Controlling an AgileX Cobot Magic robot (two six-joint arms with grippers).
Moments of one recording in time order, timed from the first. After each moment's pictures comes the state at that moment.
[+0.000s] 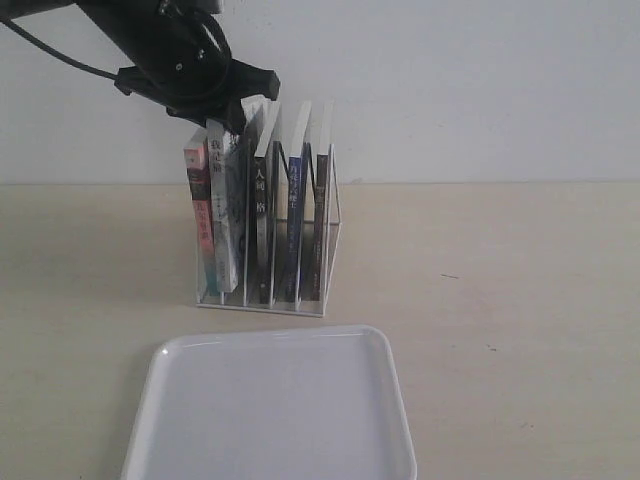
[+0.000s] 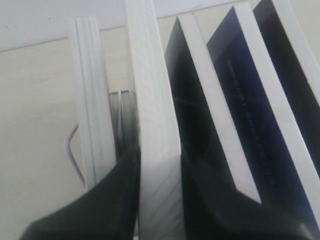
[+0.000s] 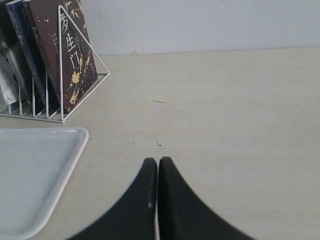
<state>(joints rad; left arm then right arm) -0.39 2.03 -1.92 -0.04 0.89 -0.09 0.21 0.00 0.00 0.15 0.33 -0.02</state>
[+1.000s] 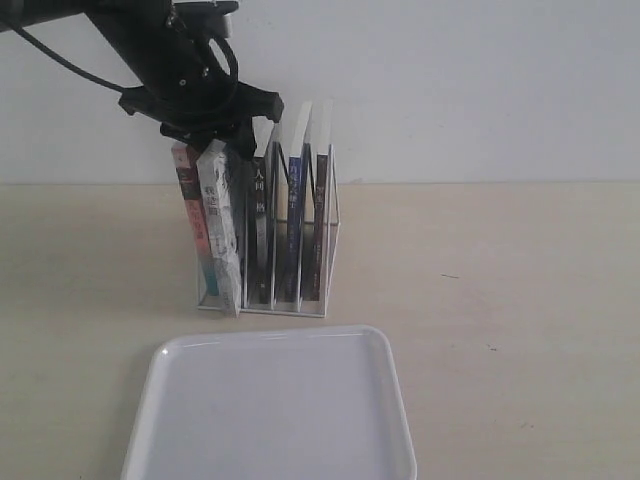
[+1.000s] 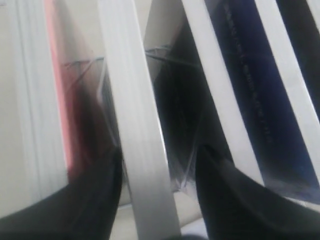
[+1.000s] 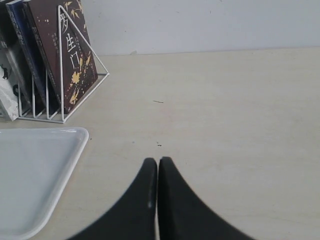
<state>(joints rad) -0.40 2.05 -1.92 -0.06 0.99 -0.08 0.21 0.00 0.00 0.15 0.33 -0.02</state>
